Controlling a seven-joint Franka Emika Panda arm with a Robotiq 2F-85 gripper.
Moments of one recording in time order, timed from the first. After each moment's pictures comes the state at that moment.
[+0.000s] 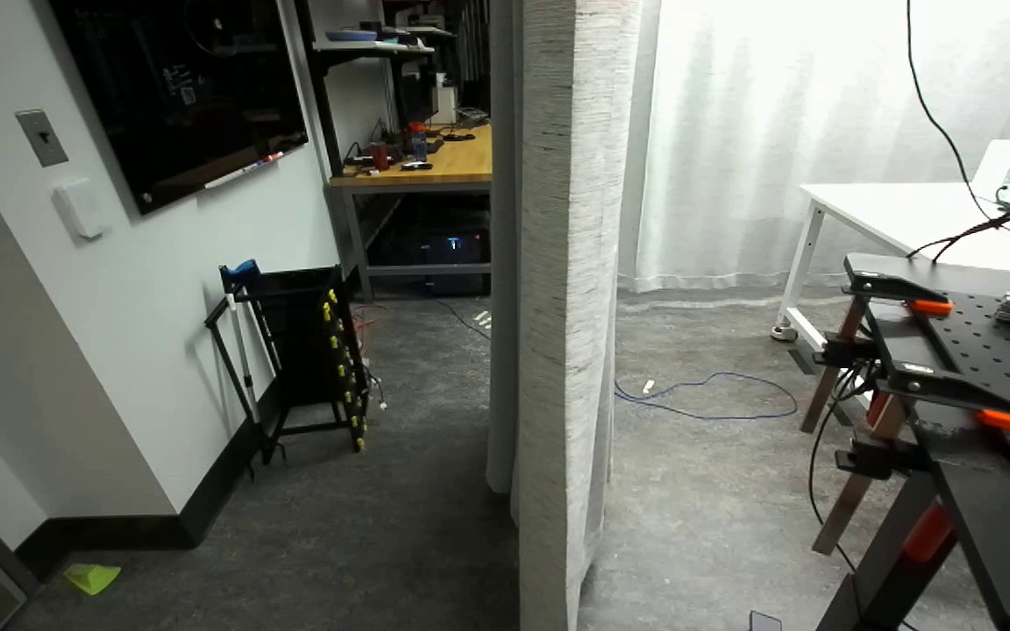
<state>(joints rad) 0.48 -0.76 -0.28 -2.56 0.12 2.87 -0.66</state>
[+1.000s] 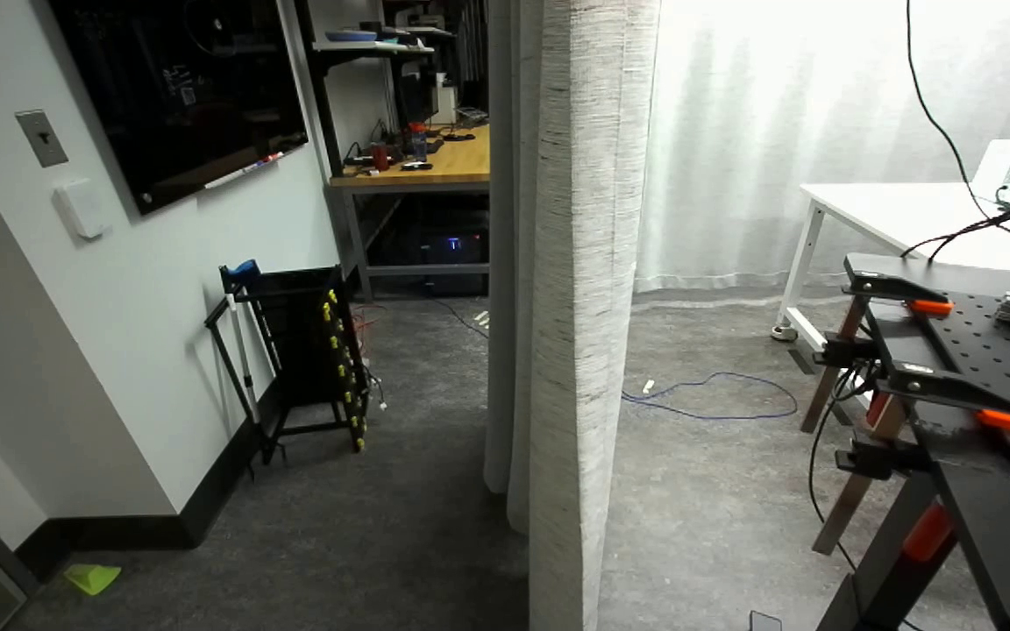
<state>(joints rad) 0.69 -0.80 -0.40 -2.57 0.14 2.88 -0.66</state>
